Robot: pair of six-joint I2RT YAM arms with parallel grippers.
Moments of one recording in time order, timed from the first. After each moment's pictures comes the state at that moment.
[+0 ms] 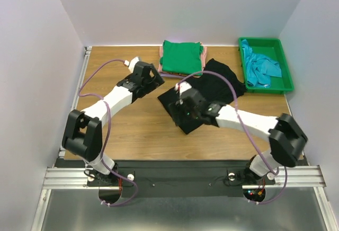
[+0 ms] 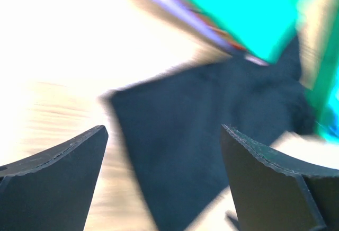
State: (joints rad) left arm -0.49 1.55 1.15 -0.27 -0.17 -0.89; right arm 0.84 1.48 1.02 -0.28 0.19 0.30
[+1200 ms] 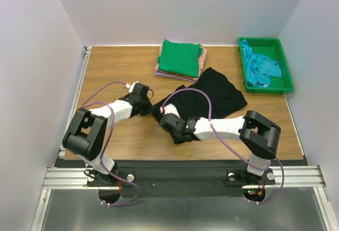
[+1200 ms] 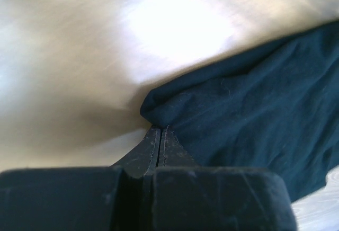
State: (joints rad) left arm -0.44 1.61 0.84 -0.15 -0.04 -0.89; right arm 1.09 1.76 1.05 -0.35 0.33 0.47
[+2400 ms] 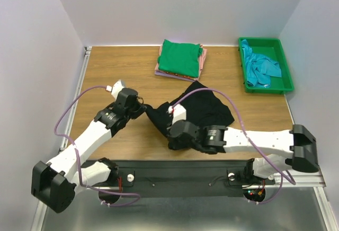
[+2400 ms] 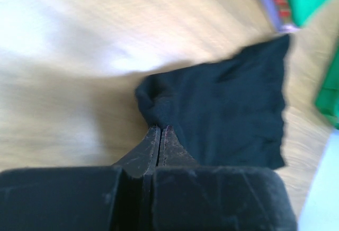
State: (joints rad) left arm -0.52 0.98 0.73 -0.47 -0.26 -1.04; right arm 1.33 1.40 1.01 -0.37 0.41 0.67
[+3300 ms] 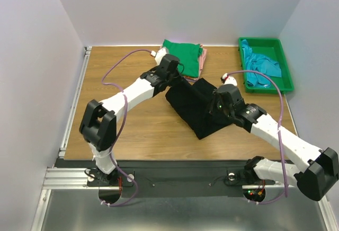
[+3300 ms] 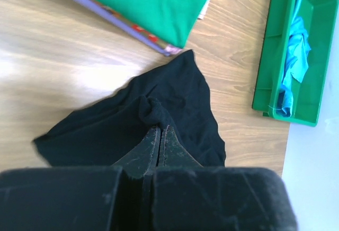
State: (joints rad) left arm -0.67 1.73 1.43 -0.30 -0.23 -0.96; right arm 0.65 1.10 0.88 -0.46 0.26 0.62
